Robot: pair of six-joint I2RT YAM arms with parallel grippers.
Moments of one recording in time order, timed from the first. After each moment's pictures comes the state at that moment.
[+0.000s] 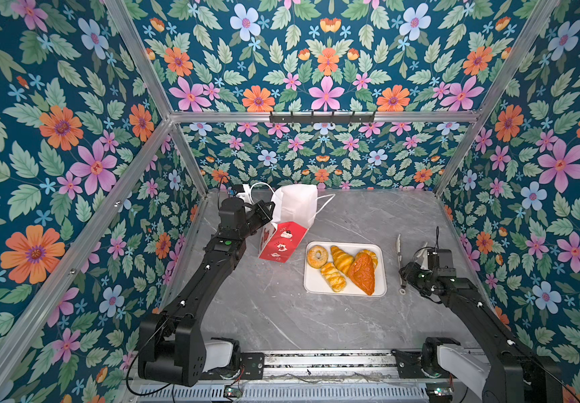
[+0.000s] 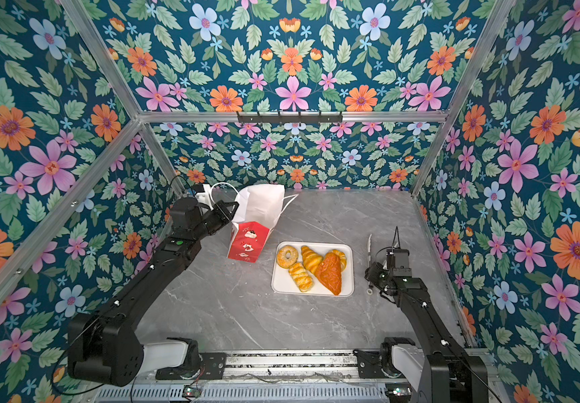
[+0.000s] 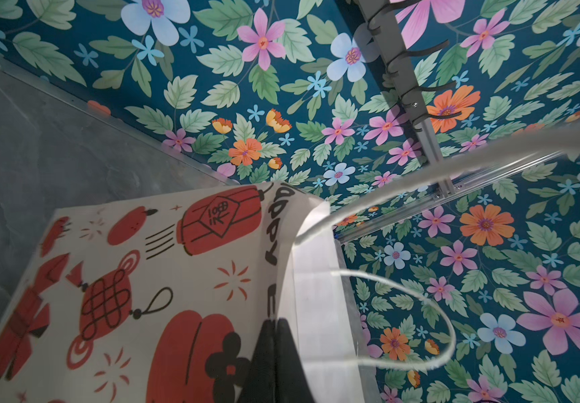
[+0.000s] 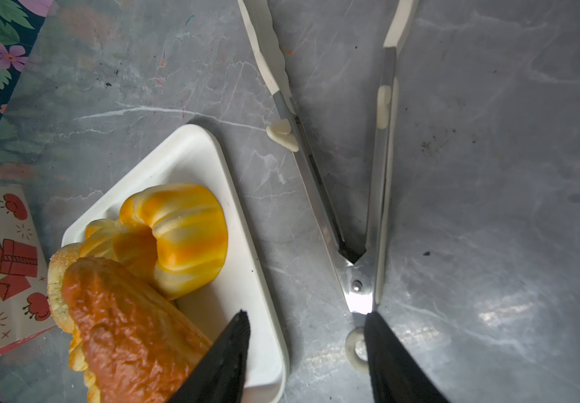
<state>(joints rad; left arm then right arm) -0.21 1.31 0.98 0.08 0.33 -0.79 -0.03 1.02 0.53 -0.46 -0.19 0.61</state>
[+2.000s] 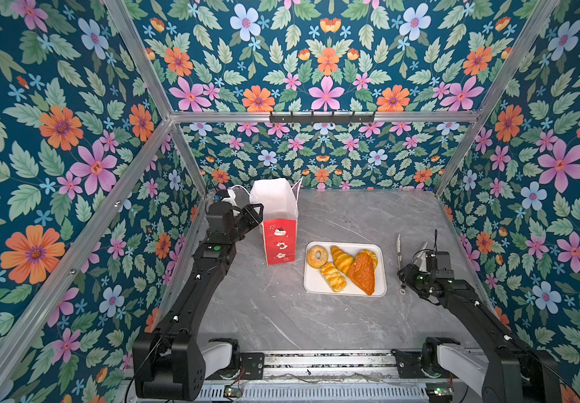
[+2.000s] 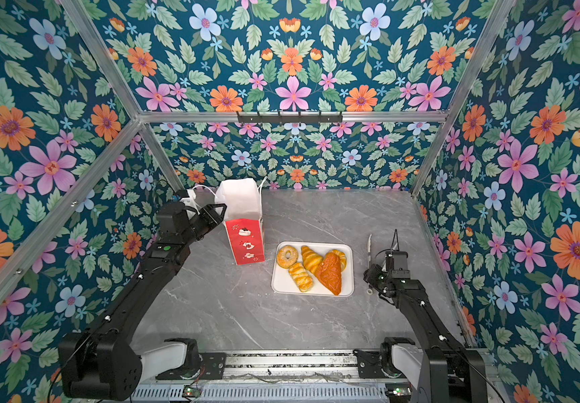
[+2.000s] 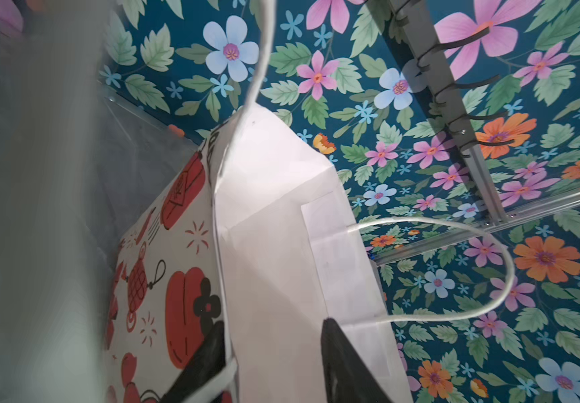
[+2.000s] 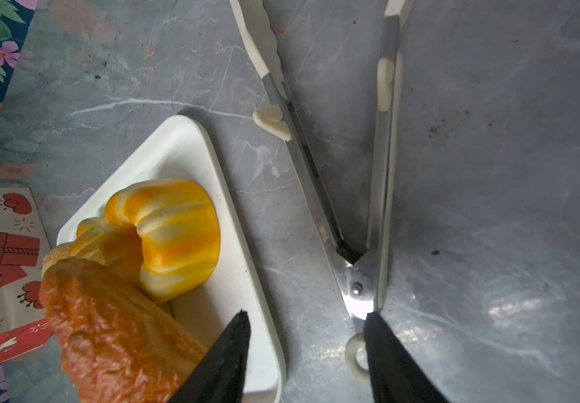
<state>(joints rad) -0.12 1.21 0.96 -0.07 0.26 -0.72 -0.03 1.04 0.49 -0.40 -0.21 0.63</state>
